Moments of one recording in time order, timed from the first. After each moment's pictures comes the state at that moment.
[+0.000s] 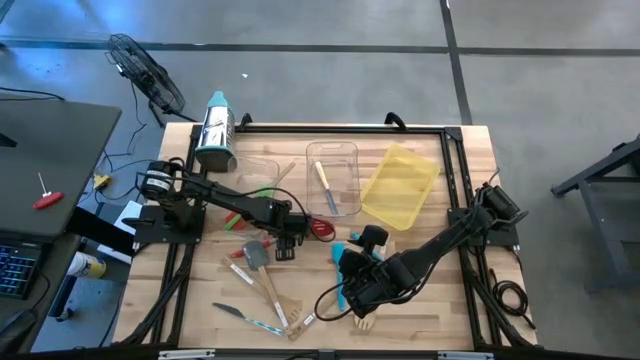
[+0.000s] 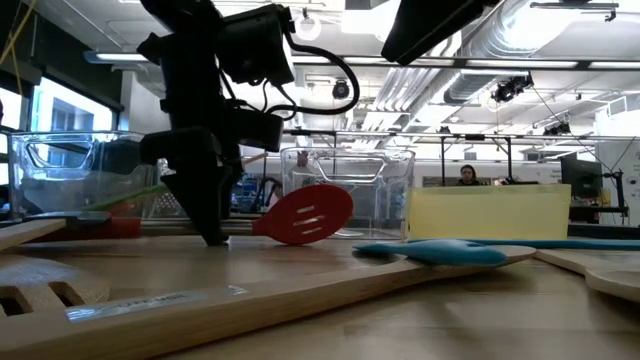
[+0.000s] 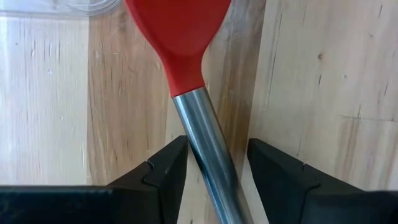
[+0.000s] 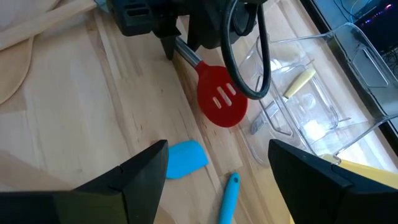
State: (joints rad) left arm -0.12 1.82 1.04 -0.54 -0.08 -0.21; right arm 0.57 1.89 1.57 -0.98 0.78 0.76
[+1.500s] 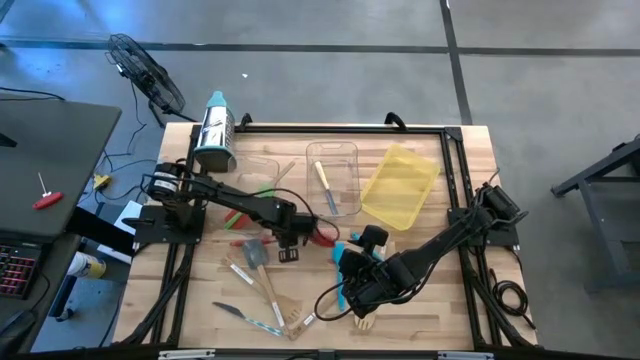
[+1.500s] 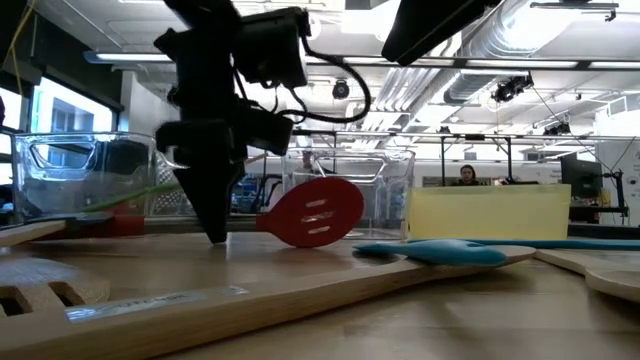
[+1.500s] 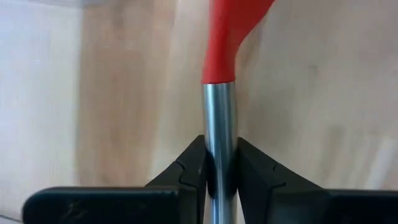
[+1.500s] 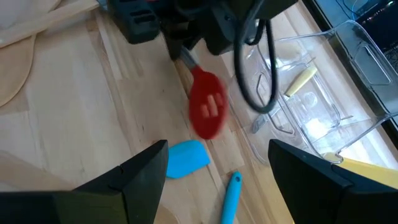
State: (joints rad) left arm -0.13 1.83 1.14 -0.67 -0.01 -0.27; right arm 0.57 1.89 1.57 -0.98 0.78 0.77
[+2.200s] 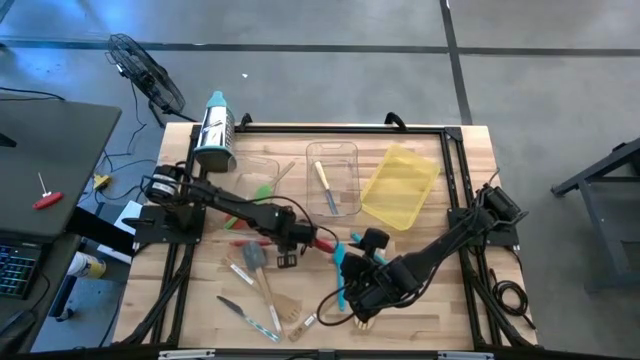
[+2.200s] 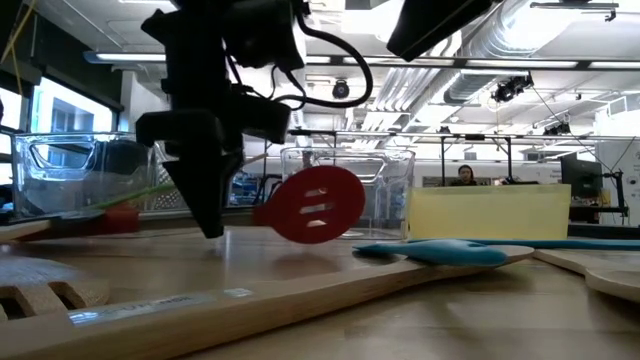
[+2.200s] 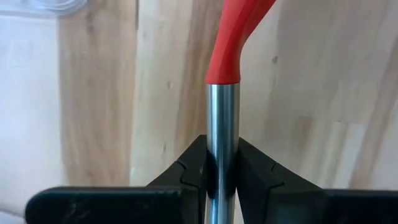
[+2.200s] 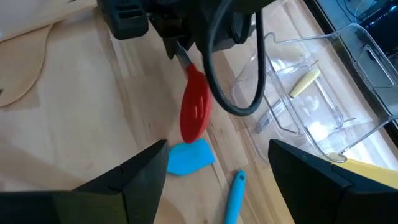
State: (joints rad) left arm -0.19 1.82 1.16 -0.69 -0.11 -0.29; right arm 0.59 1.89 1.57 -0.98 0.78 0.77
